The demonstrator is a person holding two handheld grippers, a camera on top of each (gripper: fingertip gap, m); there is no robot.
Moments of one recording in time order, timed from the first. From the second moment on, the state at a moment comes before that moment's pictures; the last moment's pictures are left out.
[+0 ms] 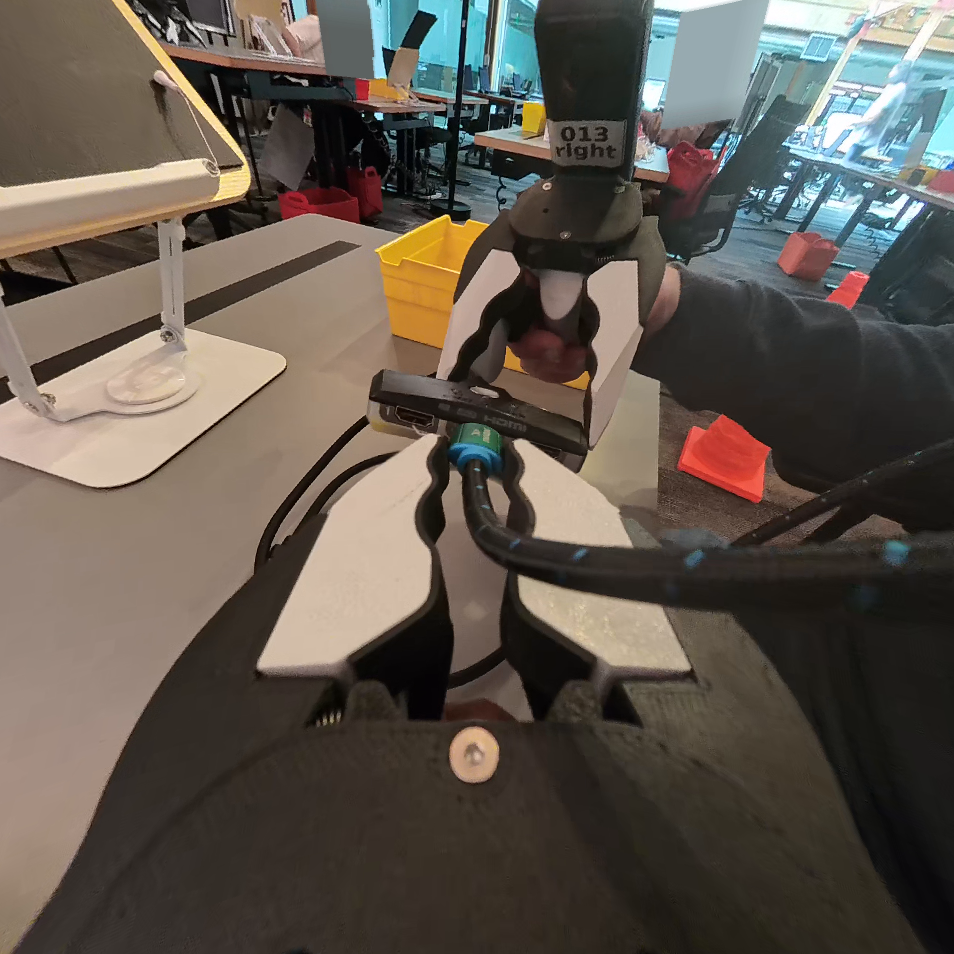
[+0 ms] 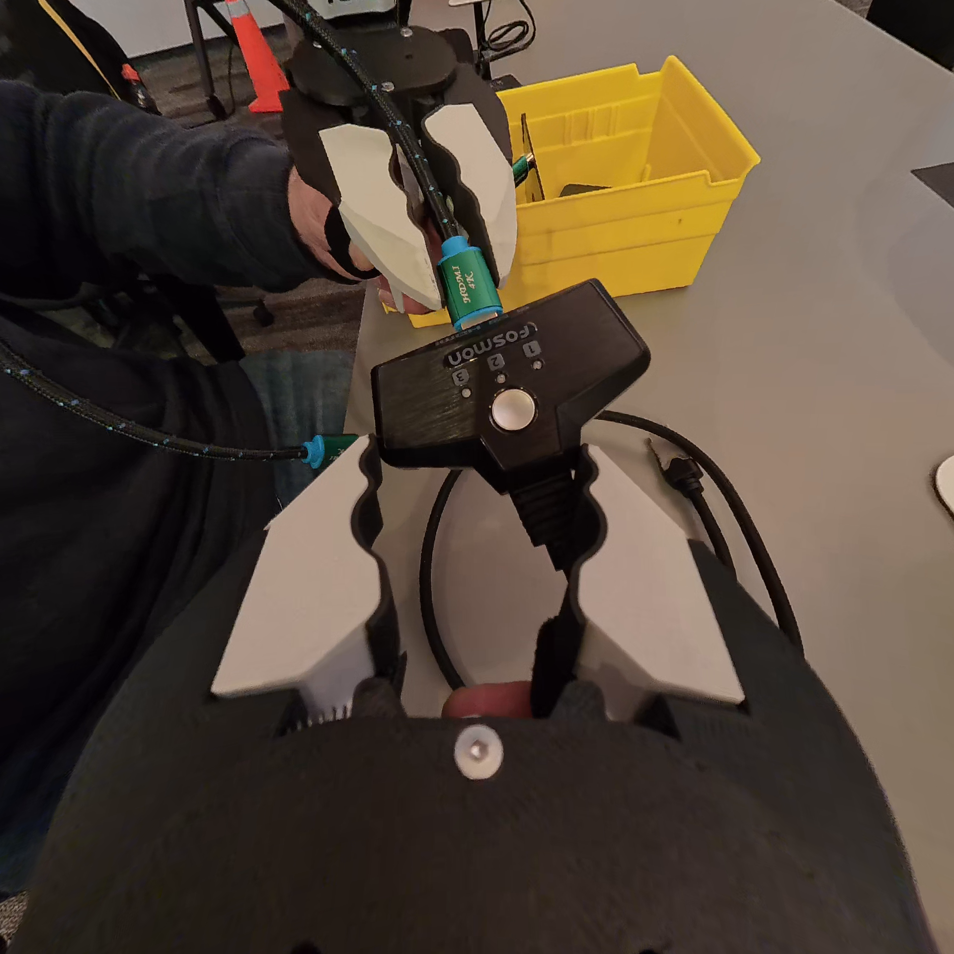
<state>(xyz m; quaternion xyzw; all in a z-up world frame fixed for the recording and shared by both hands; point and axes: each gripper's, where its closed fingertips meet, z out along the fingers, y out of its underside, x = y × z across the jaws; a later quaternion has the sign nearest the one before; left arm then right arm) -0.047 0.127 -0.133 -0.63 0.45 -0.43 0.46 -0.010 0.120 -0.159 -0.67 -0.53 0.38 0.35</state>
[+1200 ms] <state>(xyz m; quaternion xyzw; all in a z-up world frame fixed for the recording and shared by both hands) -0.050 0.131 -0.129 -0.63 0.45 -0.43 0.46 -0.014 0.123 -0.162 -0.68 -0.52 0.38 0.35</state>
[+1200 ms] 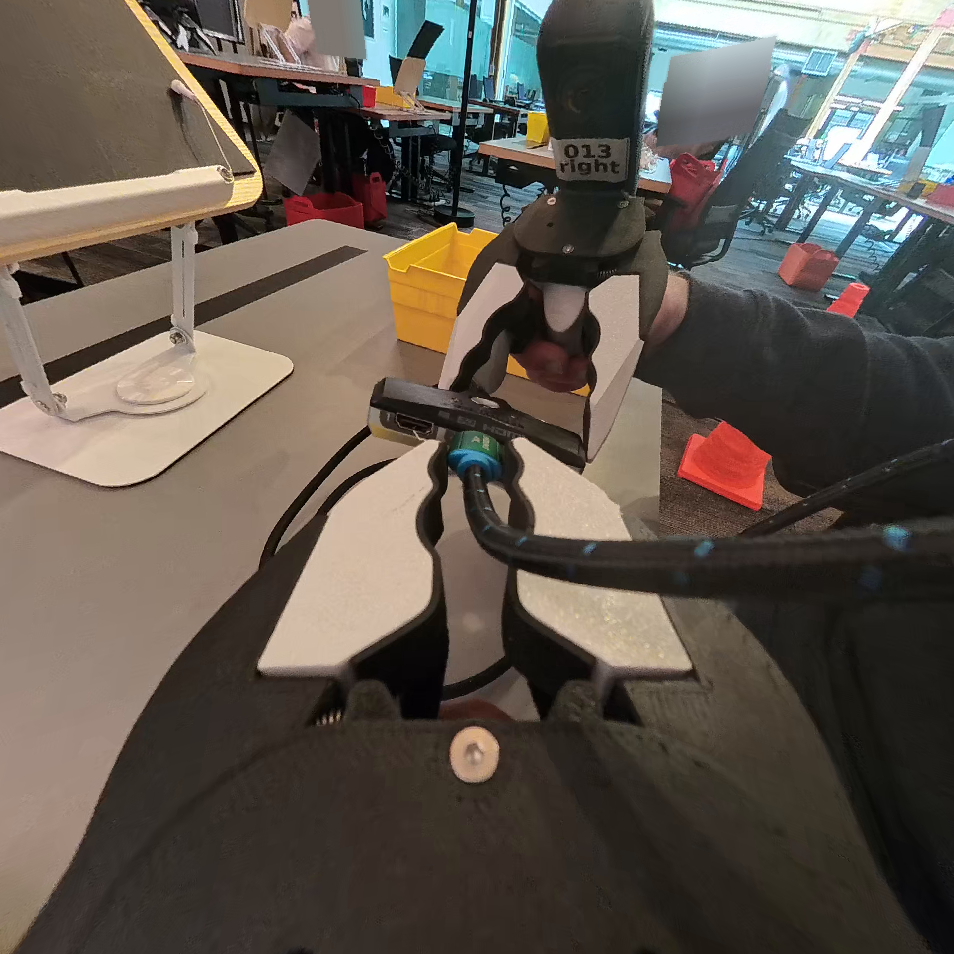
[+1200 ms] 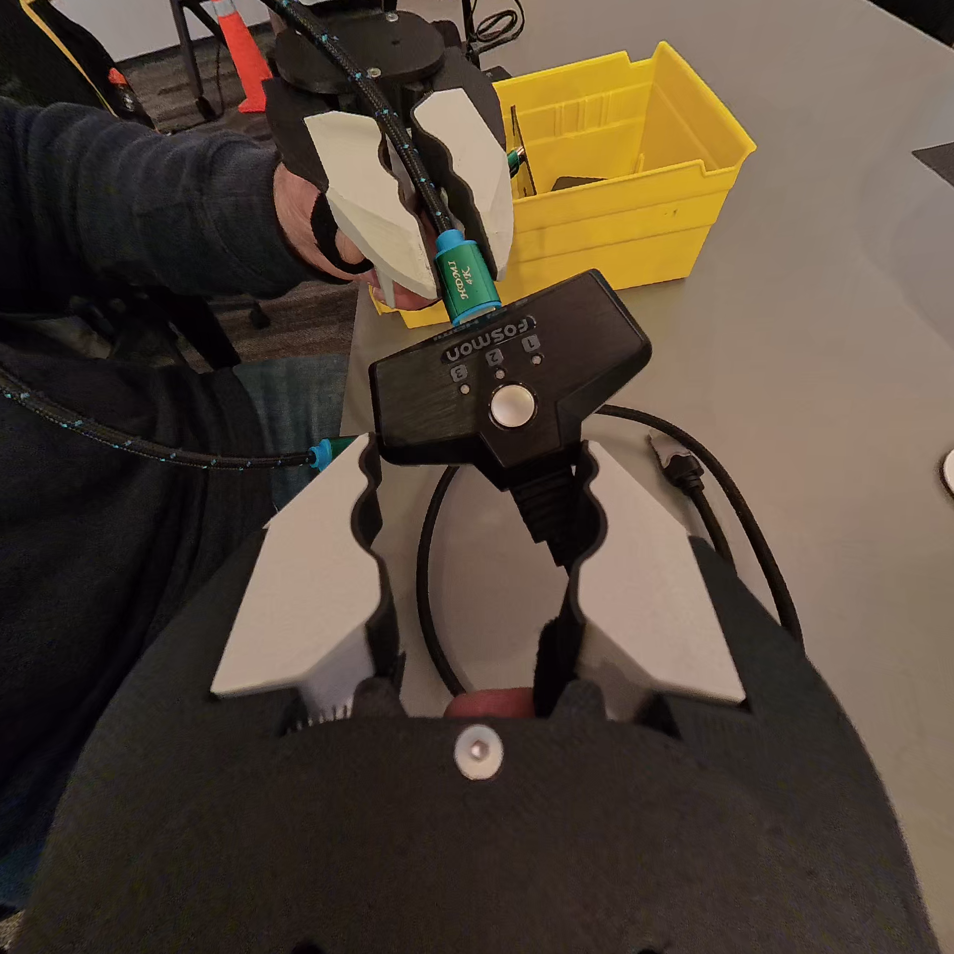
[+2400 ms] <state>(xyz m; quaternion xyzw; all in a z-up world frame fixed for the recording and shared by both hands) -0.070 0.165 -0.153 -0.72 0.39 -0.36 0.44 0.021 0.164 -0.186 -0.75 -0.44 0.34 0.36</state>
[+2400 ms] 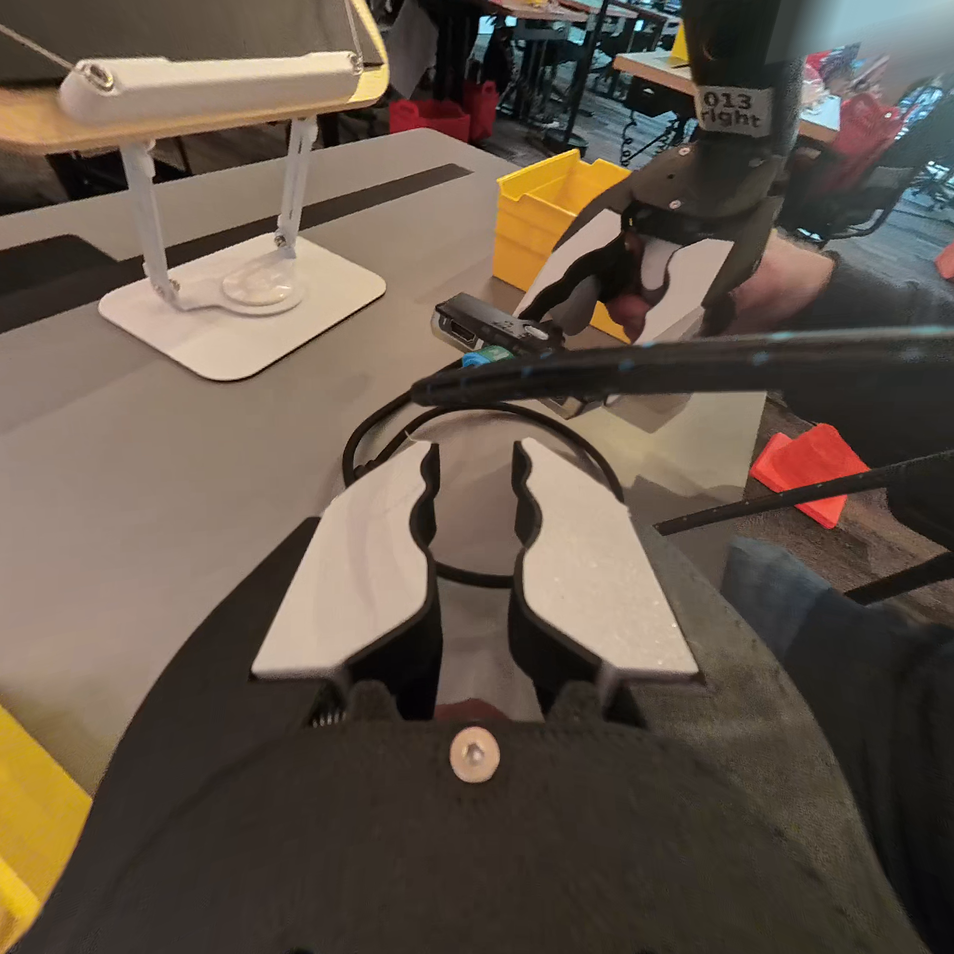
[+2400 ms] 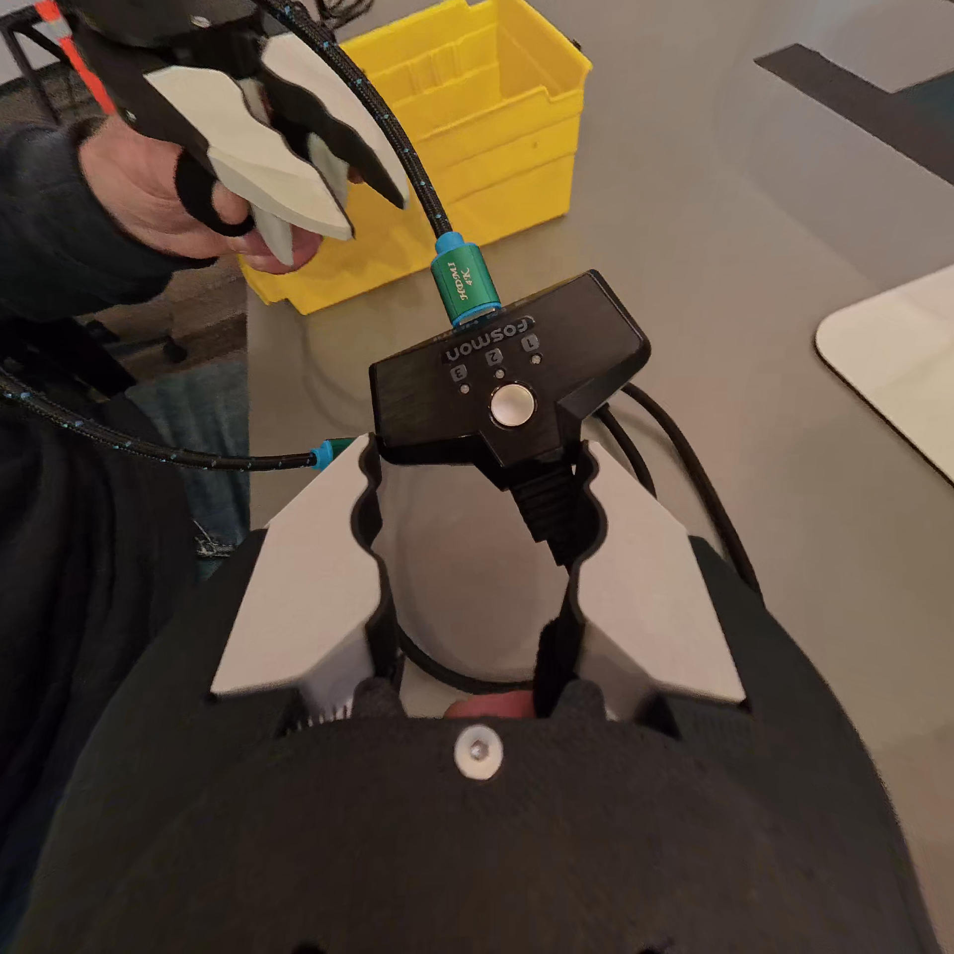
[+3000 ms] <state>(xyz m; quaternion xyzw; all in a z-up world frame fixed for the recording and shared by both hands) -0.093 0.197 -0.178 -0.80 0.26 -0.30 0.44 0.052 0.184 -0.256 -0.83 -0.40 0.27 0.28</state>
